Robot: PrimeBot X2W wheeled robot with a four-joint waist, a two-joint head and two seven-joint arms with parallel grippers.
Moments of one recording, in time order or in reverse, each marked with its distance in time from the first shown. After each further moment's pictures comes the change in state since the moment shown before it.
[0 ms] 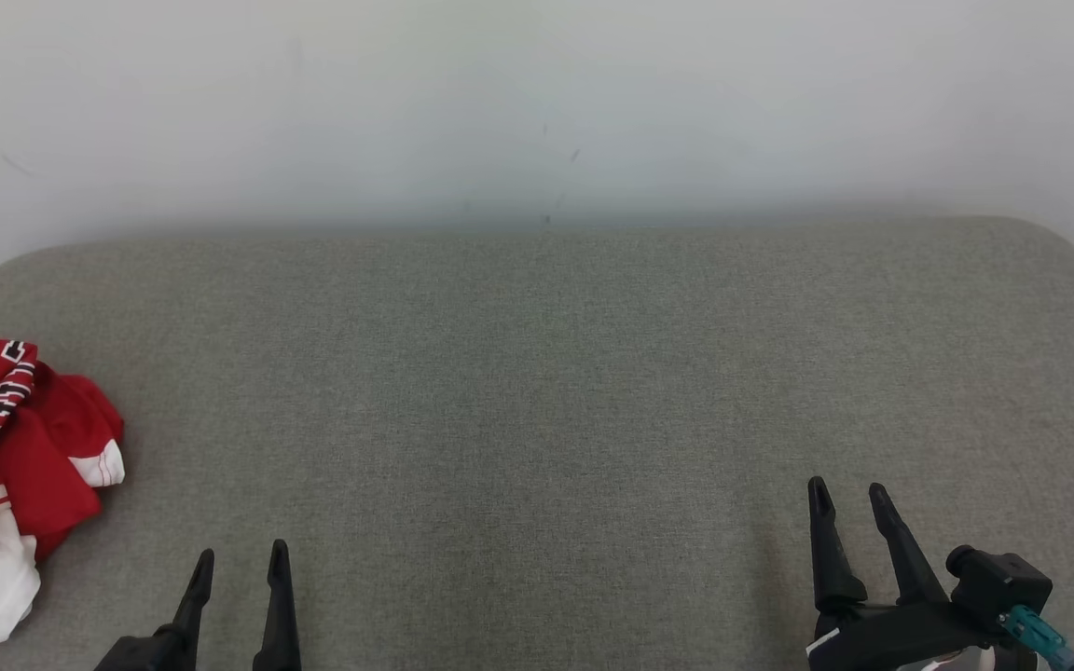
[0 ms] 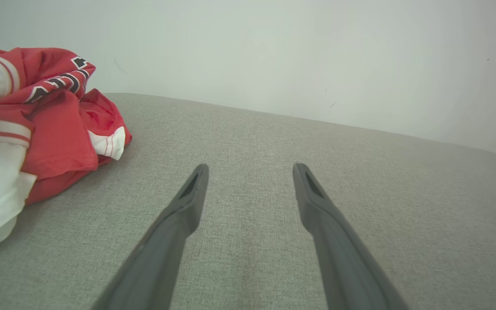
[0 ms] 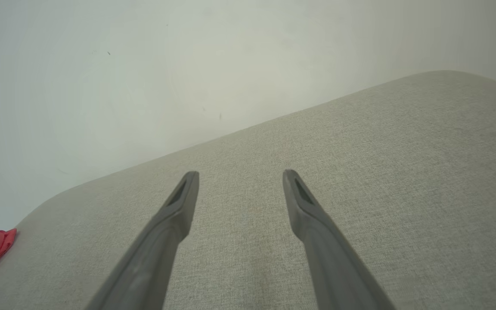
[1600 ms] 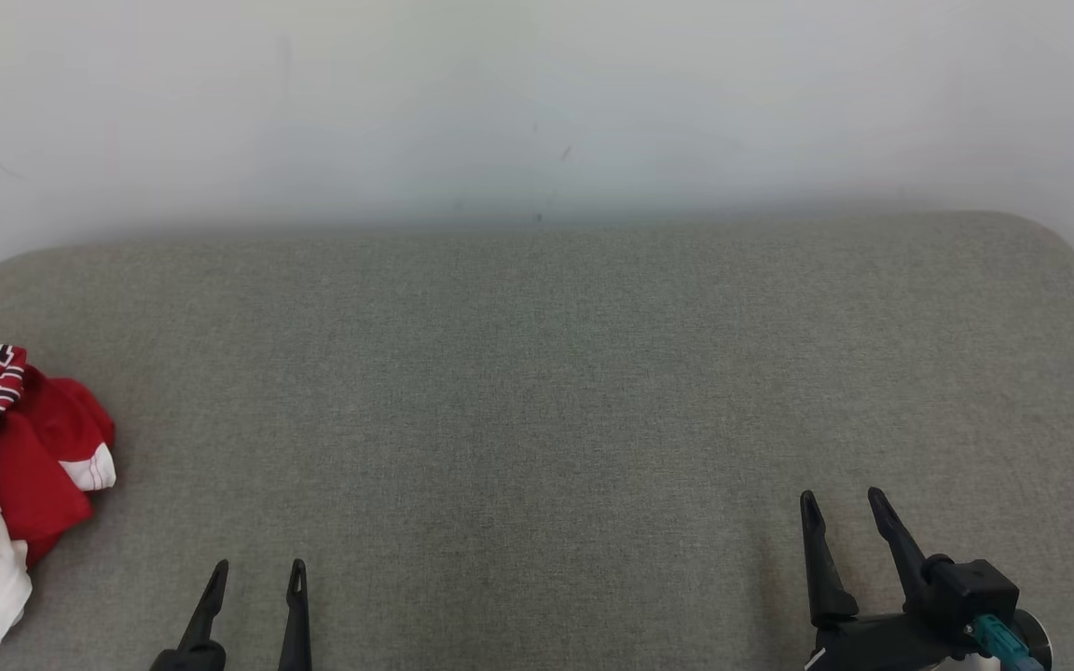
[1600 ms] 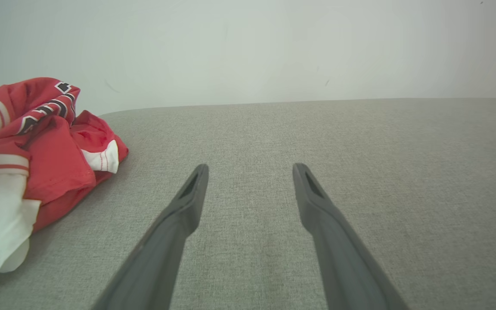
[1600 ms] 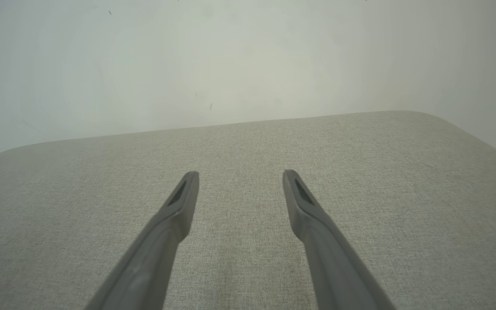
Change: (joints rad) left arm 0.018 0.002 -0.008 0.023 0.197 0.009 -0.047; right arm 0.000 0.008 -0.030 0.037 -0.264 0.001 -0.045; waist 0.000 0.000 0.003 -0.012
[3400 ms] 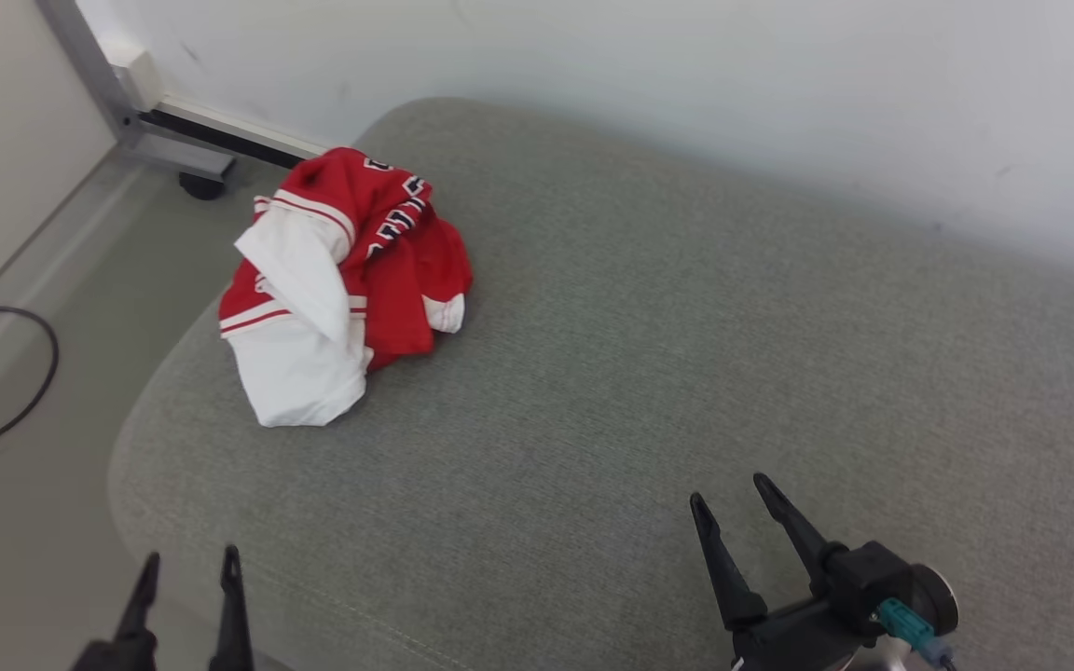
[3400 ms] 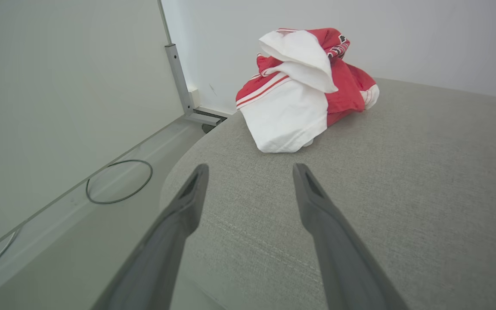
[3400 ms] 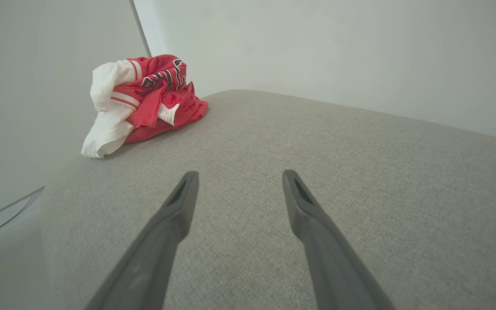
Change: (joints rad) left arm -0.010 0.007 0.091 0.012 -0.024 -0.001 0.000; right arm -0.051 -0.055 0.260 0.017 0.034 0.000 -0.002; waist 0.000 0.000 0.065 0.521
